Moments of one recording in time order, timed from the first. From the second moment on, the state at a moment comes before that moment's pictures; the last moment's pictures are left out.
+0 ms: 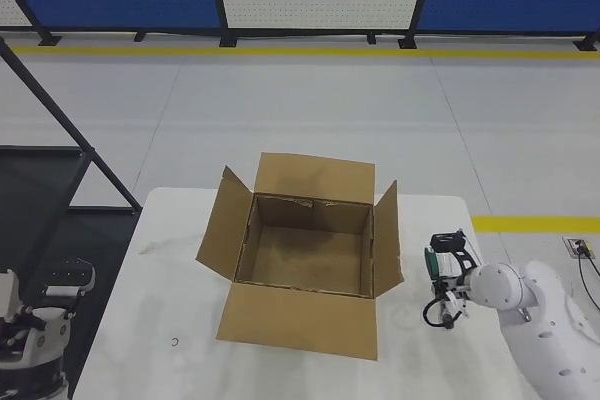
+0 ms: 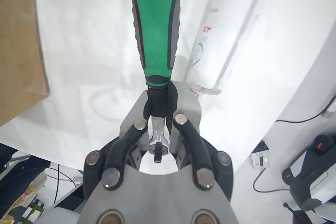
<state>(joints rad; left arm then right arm) 1.70 -1.40 -1.96 -2.31 -0.27 -0.28 -0.17 -0.83 -1.05 1.33 -1.45 -0.90 0.04 1.29</state>
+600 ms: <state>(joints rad) 1.70 -1.40 -1.96 -2.31 -0.27 -0.28 -0.17 -0.98 -1.02 1.48 -2.35 -0.95 0.11 1.27</state>
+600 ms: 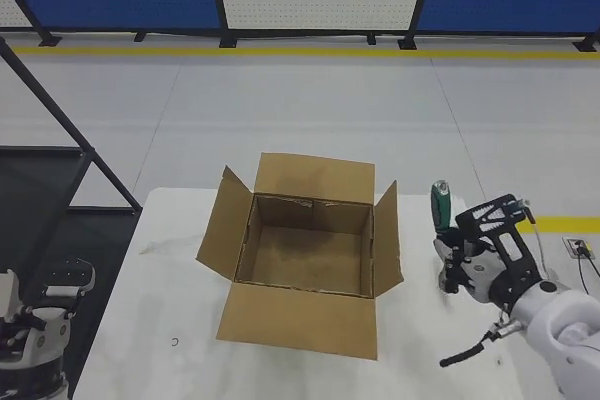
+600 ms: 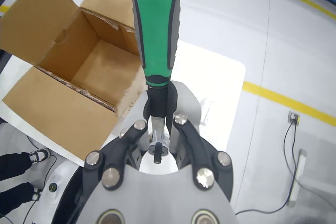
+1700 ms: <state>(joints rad) 1.70 -1.40 -1.96 -2.31 -0.27 -0.28 -0.17 -0.44 -1.17 0.74 -1.99 -1.06 0.28 1.24</state>
